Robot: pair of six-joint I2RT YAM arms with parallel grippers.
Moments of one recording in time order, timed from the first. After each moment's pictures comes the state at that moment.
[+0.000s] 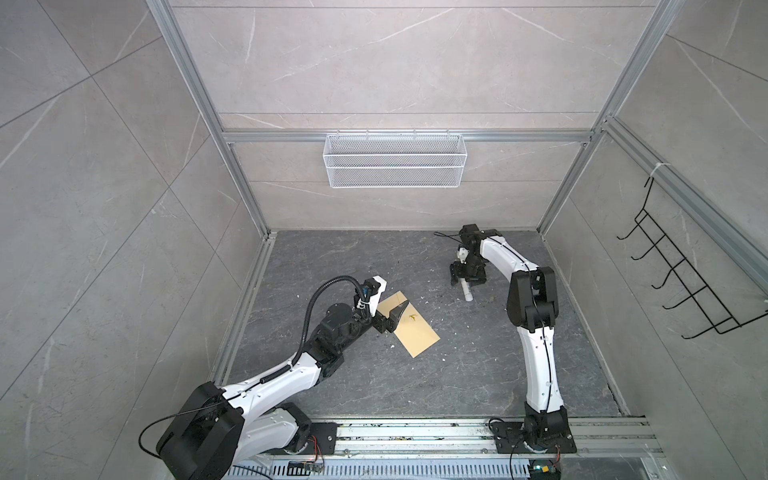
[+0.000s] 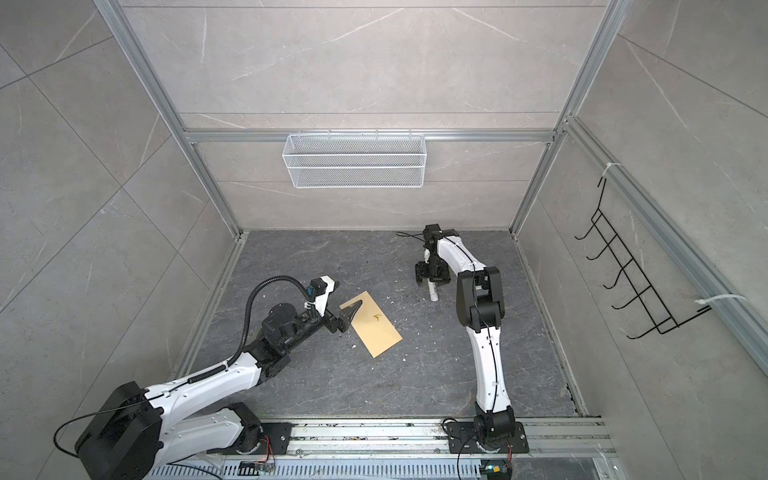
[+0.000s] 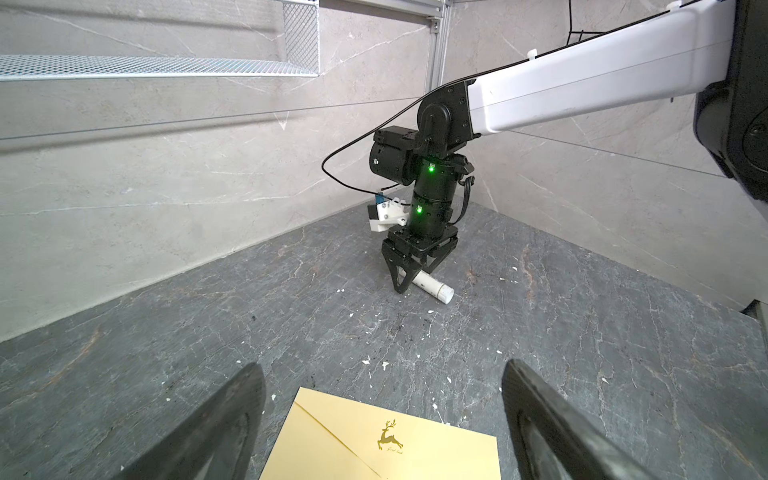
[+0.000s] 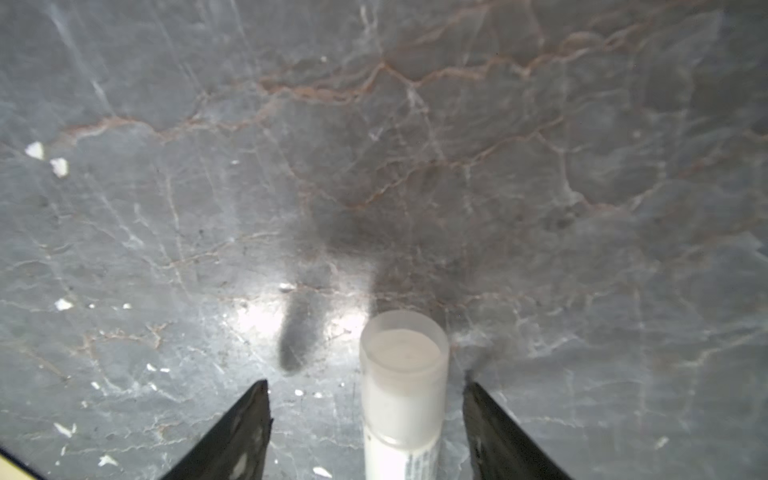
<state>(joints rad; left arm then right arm) -0.70 1.14 0.48 0.61 0.11 -0.01 0.19 2.40 2.06 -1.13 -0.07 0.15</state>
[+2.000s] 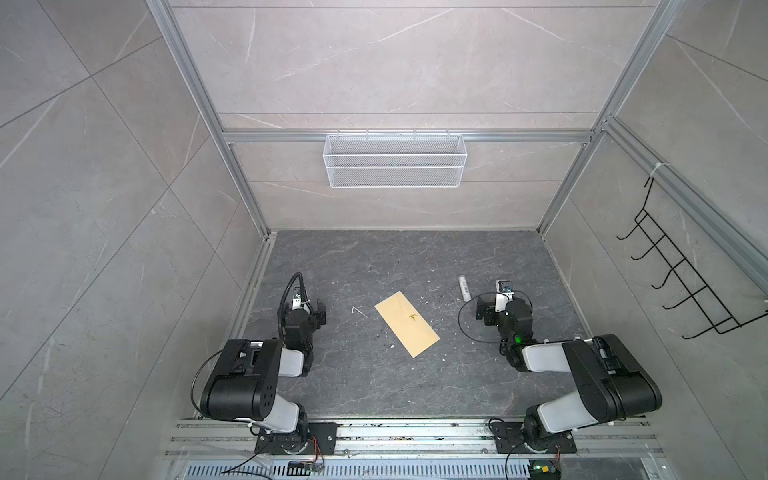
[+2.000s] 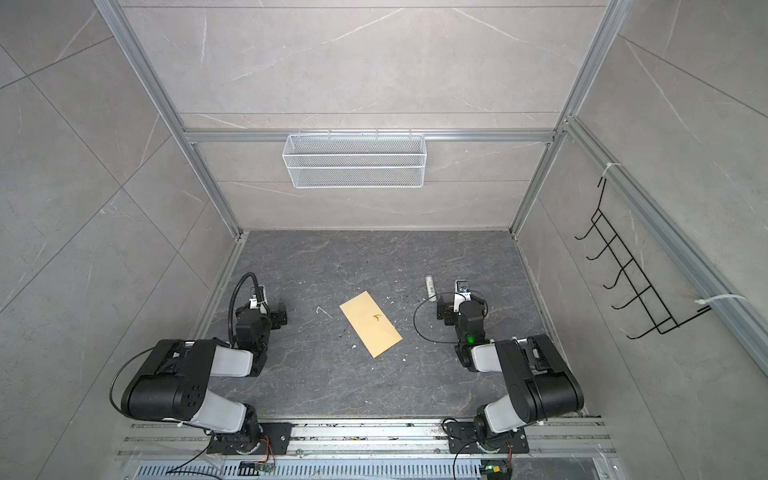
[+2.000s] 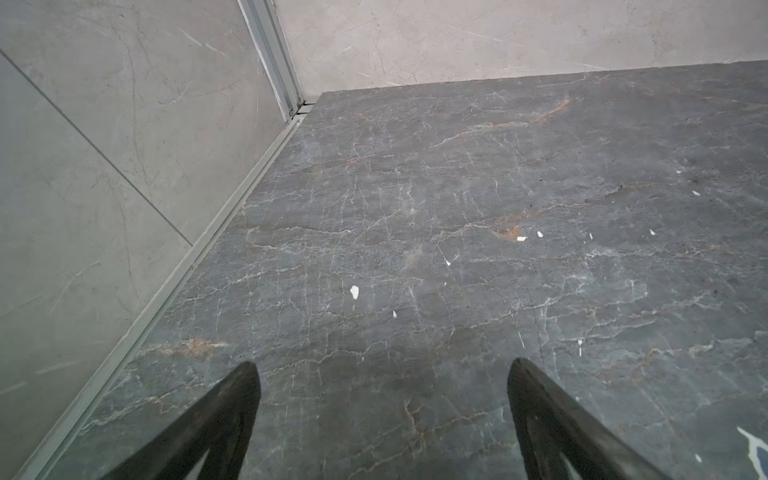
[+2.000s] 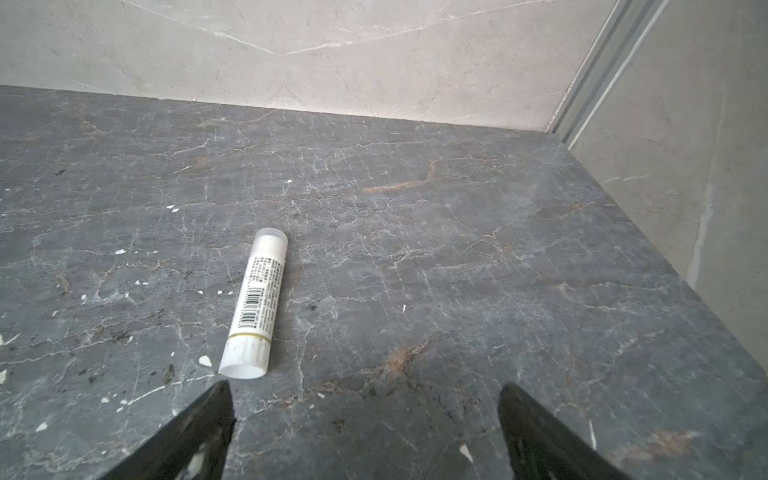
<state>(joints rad) -0.04 1.51 0.29 0.88 -0.24 0.05 0.17 1.51 0.32 0.84 0.18 -0.02</state>
